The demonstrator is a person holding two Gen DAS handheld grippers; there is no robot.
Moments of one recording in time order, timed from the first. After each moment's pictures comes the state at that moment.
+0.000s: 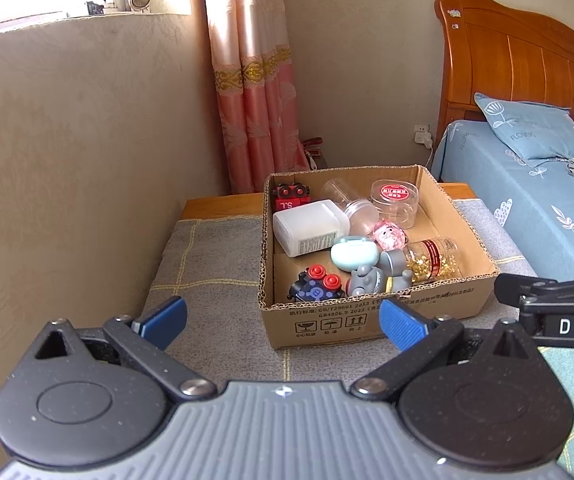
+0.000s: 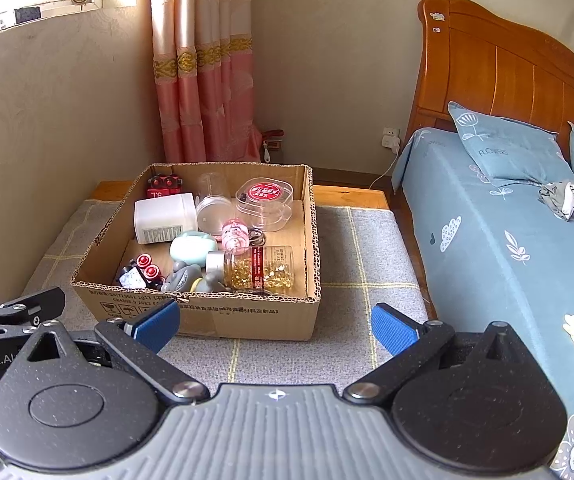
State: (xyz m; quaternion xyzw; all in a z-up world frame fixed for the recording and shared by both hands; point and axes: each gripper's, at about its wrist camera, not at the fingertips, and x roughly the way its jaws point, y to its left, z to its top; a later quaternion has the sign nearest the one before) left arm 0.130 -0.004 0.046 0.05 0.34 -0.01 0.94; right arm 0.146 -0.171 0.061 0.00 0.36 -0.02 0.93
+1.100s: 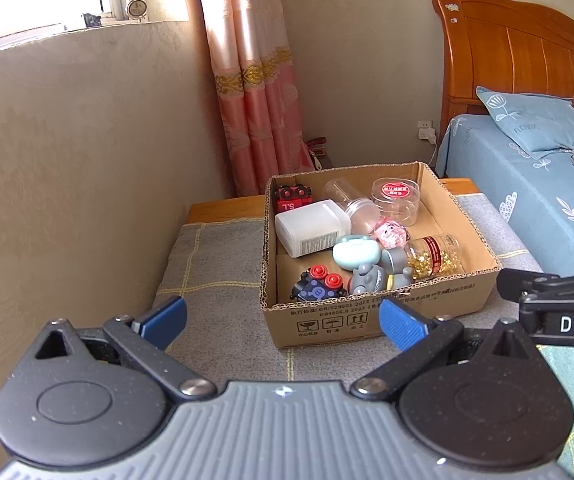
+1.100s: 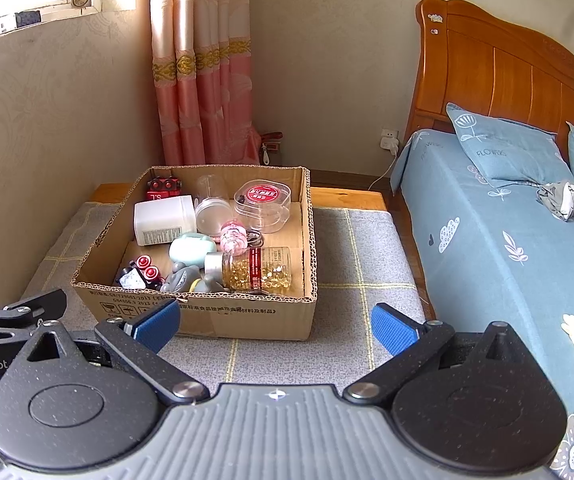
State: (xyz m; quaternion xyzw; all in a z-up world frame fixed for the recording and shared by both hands) left arm 0.126 -0.011 0.049 0.07 0.34 0.00 0.94; right arm 0.142 -0.172 0.062 0.00 0.36 -0.02 0.93
